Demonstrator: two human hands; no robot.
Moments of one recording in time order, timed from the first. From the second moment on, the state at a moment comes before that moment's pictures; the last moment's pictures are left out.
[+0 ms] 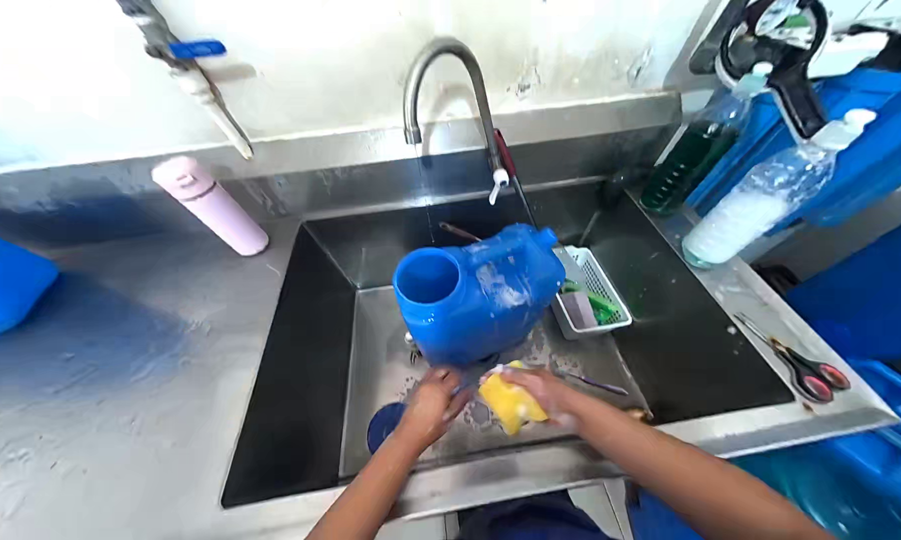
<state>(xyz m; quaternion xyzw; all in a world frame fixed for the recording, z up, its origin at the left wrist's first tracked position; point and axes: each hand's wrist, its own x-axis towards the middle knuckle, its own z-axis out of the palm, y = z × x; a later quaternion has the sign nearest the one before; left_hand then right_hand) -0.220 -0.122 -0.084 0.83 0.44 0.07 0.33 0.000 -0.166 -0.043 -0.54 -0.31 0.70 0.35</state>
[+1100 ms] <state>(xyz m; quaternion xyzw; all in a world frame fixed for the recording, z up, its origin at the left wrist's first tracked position) -0.166 -0.039 -0.001 0.84 0.50 -0.08 0.21 0.050 -0.087 -0.091 -0.64 -0.75 0.12 0.11</state>
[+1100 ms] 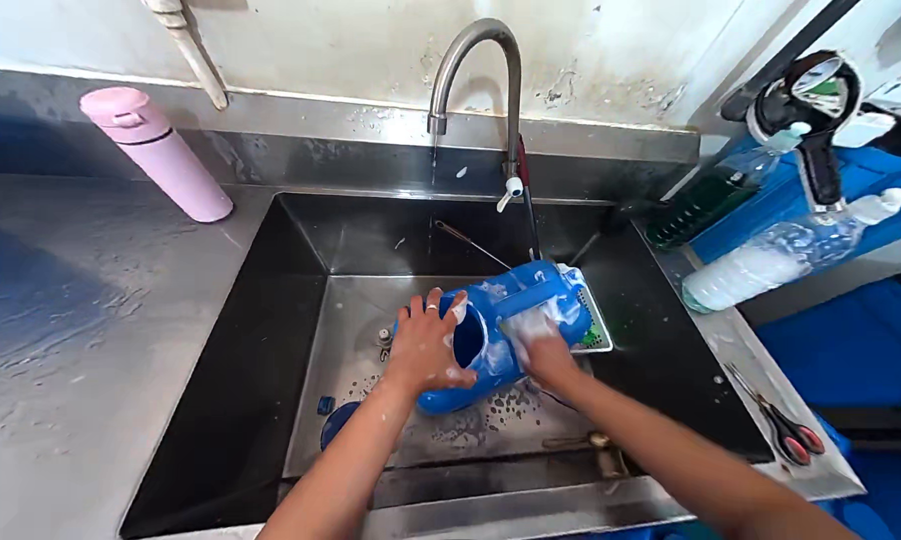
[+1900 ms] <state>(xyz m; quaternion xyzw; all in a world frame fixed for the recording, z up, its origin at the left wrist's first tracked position) -0.146 -0.064 -0.021 0.79 0.58 0.08 0.20 0.063 -0.167 -0.070 -0.58 -0.64 0.40 0.31</state>
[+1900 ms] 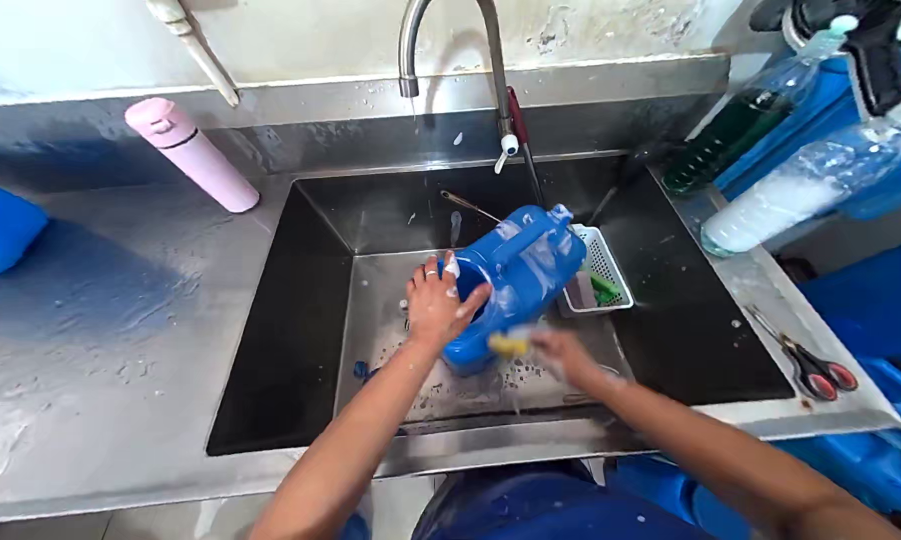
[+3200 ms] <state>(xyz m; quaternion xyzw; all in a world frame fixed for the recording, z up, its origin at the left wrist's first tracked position) -0.115 -0.109 -0.092 0.66 0.58 0.43 0.22 0.083 0.070 -0.010 -0.48 -0.82 0.29 -0.10</state>
